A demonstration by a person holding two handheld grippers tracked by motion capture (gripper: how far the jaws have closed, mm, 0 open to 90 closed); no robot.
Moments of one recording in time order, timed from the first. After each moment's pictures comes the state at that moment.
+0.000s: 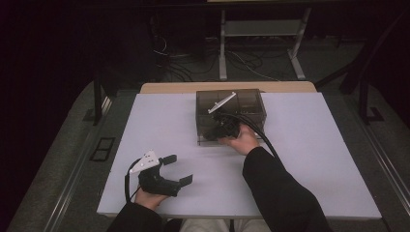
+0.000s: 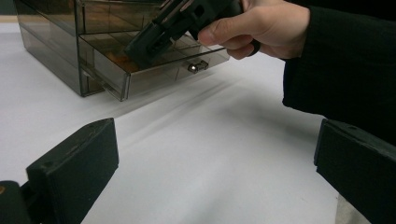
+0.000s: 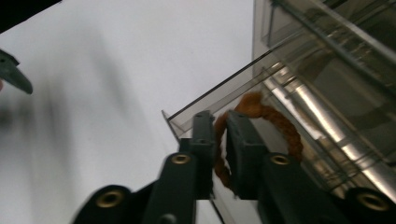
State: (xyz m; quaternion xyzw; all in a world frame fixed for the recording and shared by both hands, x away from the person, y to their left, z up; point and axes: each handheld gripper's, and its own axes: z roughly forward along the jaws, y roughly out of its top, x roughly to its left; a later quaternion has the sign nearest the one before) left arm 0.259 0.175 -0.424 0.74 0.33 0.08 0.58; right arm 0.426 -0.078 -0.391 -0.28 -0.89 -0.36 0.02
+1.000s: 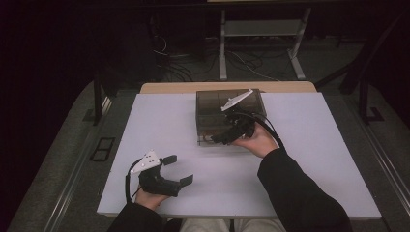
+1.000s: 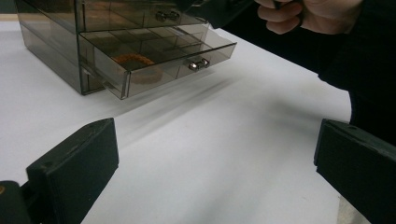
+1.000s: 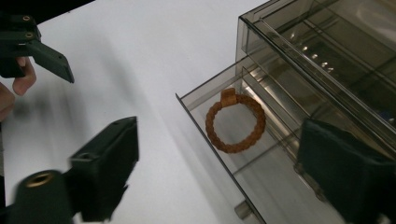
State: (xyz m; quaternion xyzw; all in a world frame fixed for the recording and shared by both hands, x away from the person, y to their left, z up) left arm 0.259 0.175 -0.424 0.74 0.33 0.08 0.58; right arm 0.391 -0.113 -0.350 -0.29 -0.88 -0.37 -0.04
